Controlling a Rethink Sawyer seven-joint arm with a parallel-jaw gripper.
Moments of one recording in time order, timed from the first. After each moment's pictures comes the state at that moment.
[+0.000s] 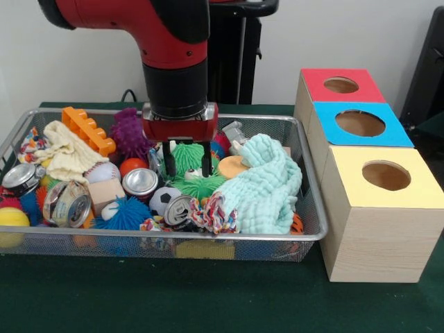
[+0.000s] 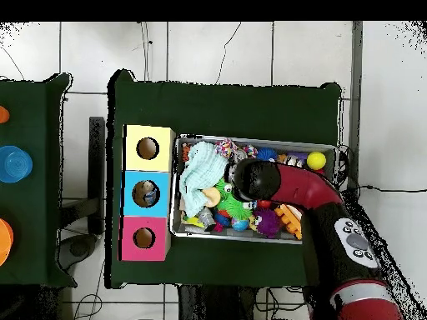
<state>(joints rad) -0.51 -0.54 0.20 1.59 -0.20 0.55 1.60</state>
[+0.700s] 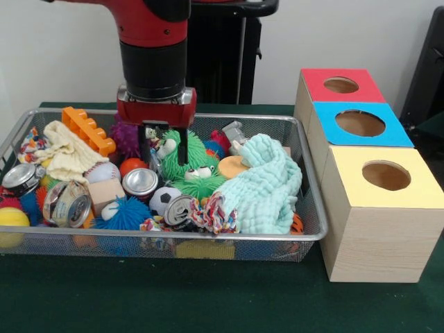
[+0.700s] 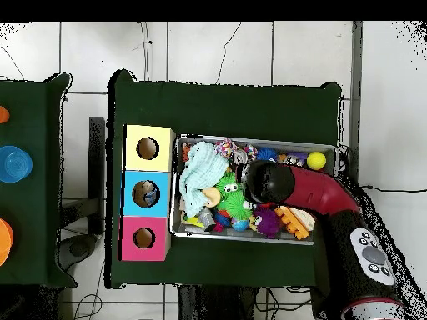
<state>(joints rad) -0.52 -0.60 0.15 1.60 -0.20 0.56 1.60</state>
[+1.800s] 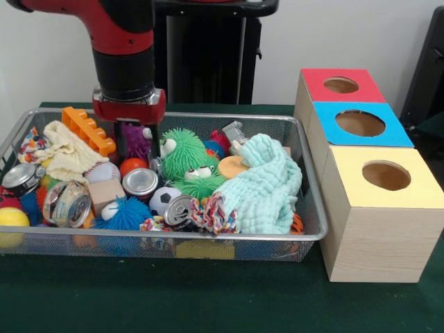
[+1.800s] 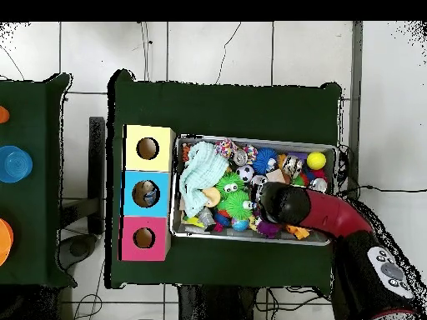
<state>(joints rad) -0.62 -0.57 0.16 1.70 -0.28 0.50 1.60</state>
